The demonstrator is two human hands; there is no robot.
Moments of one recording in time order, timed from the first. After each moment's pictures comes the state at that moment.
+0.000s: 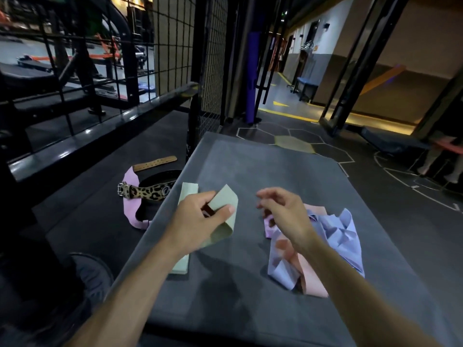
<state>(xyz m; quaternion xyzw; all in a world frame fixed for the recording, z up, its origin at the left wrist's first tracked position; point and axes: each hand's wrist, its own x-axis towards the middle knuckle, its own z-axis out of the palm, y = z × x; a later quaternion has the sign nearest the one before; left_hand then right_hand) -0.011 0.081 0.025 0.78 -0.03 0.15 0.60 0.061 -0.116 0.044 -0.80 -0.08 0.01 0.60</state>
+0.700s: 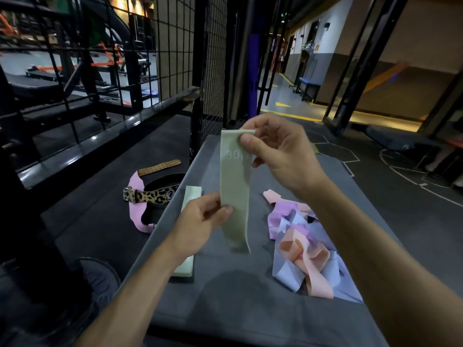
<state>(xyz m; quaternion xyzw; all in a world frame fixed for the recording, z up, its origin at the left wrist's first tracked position) -0.010 0.080 0.023 0.68 -0.07 0.10 0.72 0.055 -0.079 0.157 -0.71 -0.40 -0.08 0.58</state>
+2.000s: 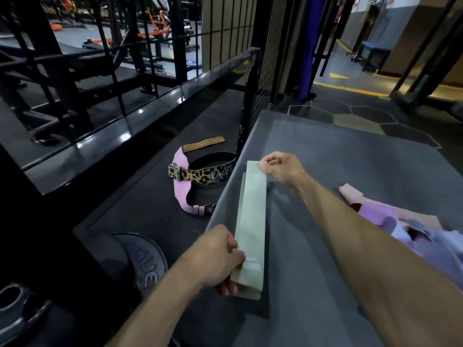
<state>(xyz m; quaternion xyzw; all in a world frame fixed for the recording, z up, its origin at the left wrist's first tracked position) -0.015 0.169 -0.027 0.81 0.19 -0.15 0.54 0.215 0.063 -0.014 -0.85 -0.14 0.09 0.51</state>
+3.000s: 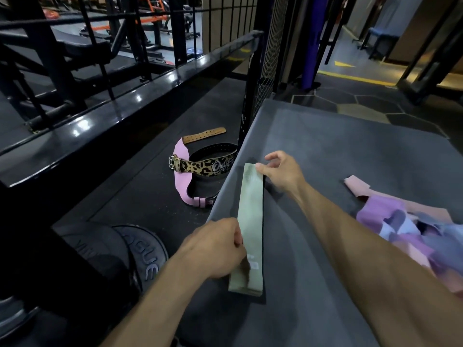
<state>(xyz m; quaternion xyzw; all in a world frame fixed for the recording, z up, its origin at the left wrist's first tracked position) -0.001 0.174 -0.028 0.94 0.12 -0.13 0.28 0.231 0.064 -0.066 -0.88 -0.11 0.06 0.45</state>
